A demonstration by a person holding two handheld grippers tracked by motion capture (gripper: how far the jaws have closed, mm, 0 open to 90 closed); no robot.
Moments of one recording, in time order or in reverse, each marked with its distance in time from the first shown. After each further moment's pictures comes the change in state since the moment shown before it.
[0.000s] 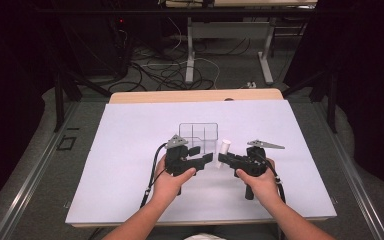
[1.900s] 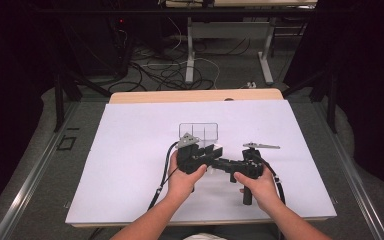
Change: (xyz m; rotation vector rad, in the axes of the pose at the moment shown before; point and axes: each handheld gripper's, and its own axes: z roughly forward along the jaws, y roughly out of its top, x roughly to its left) left arm -0.020 0.006 0.031 -0.084 -0.072 -0.013; right arm 0.015 -0.003 0.001 0.117 0.126 0.107
